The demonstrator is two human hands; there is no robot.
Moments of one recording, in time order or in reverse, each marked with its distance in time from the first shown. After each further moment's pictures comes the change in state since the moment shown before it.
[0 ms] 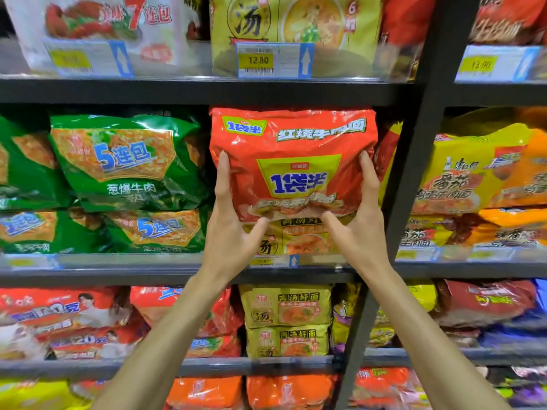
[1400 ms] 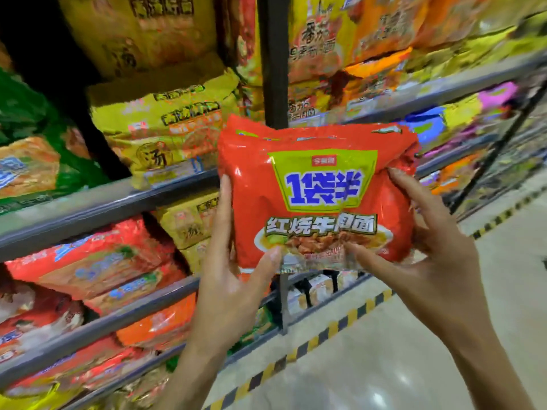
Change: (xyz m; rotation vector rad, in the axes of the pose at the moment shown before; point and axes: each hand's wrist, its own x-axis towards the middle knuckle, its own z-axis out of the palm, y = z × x) left_hand -0.170 0.117 0.001 -0.704 -0.433 -0.368; right_hand -0.236 -0.109 -0.137 -0.338 0.120 0.345
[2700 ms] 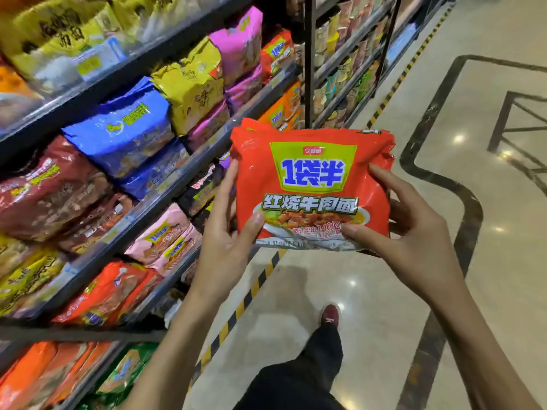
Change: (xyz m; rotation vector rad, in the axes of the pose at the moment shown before) left_hand 0.038 -0.054 0.536 -0.116 -0.538 -0.238; right_hand -0.061 0.311 -0.415 -0.017 0.252 0.579
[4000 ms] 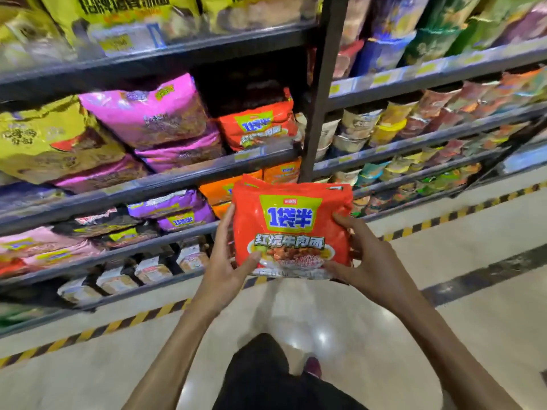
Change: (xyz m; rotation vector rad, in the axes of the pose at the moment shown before) left_hand 0.471 -0.133 0.318 0.051 0.521 -0.354; right_hand 0.648 0.262 -0.163 -0.270 -0.871 -0.135
